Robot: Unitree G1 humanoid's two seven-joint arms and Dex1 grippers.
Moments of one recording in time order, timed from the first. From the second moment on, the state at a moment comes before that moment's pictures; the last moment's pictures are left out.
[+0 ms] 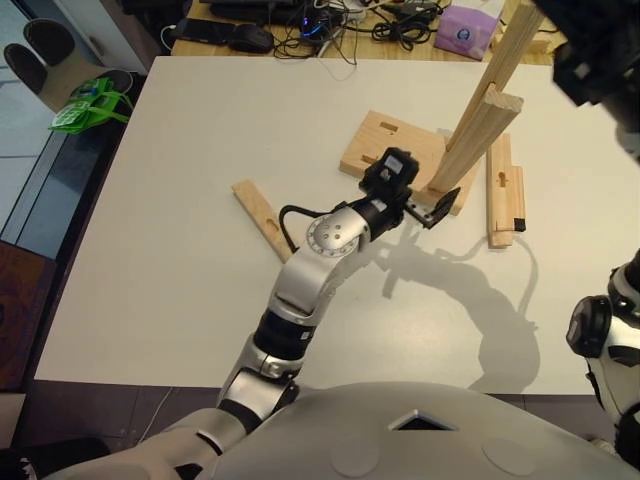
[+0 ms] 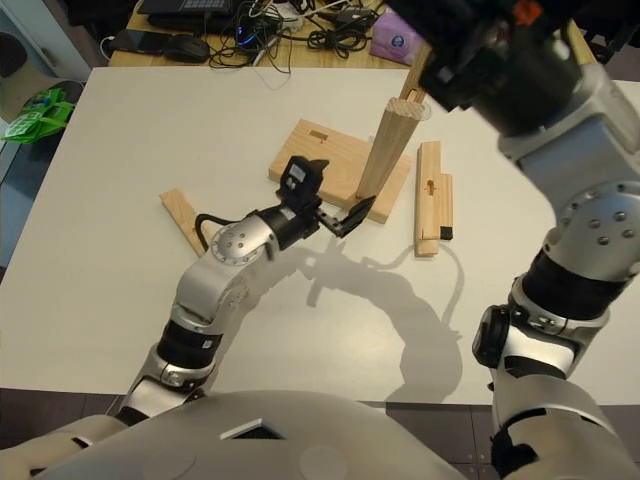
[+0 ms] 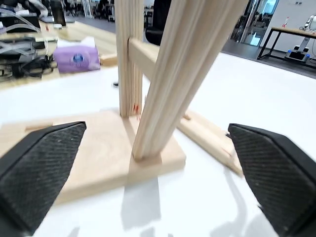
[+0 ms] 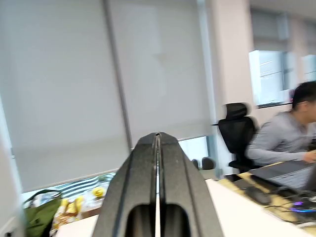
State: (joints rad) left arm -0.16 0.03 -0.37 -0.27 -0.16 0.59 -0.34; right arm -0.56 -0.47 -0.23 -0.43 1.25 0.82 0.49
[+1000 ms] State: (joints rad) left arm 0.03 0.18 -0.33 -0.29 -0.23 0.59 -0.44; right arm -0.32 -0.24 -0.06 0.50 0.03 -0.02 -0.23
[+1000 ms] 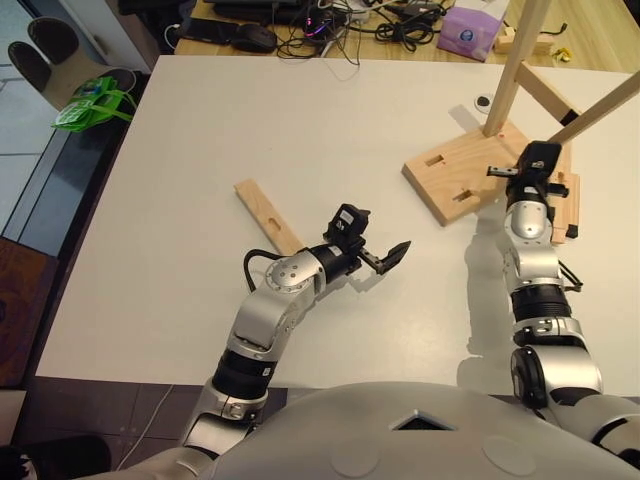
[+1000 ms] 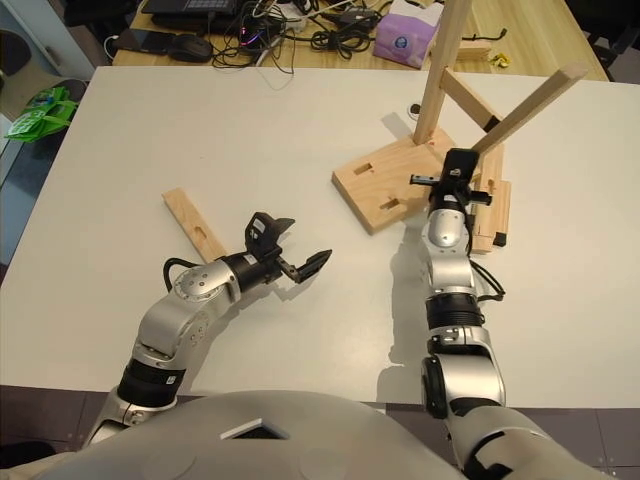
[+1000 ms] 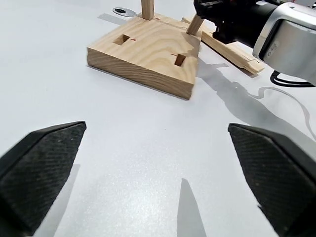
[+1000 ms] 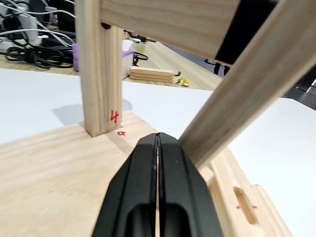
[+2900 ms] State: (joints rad) left arm -0.05 0.15 -0.08 -0.54 -0.29 0.60 -0.26; right arm 0.29 -0.93 -0.24 -0.21 0.25 0.28 1.10
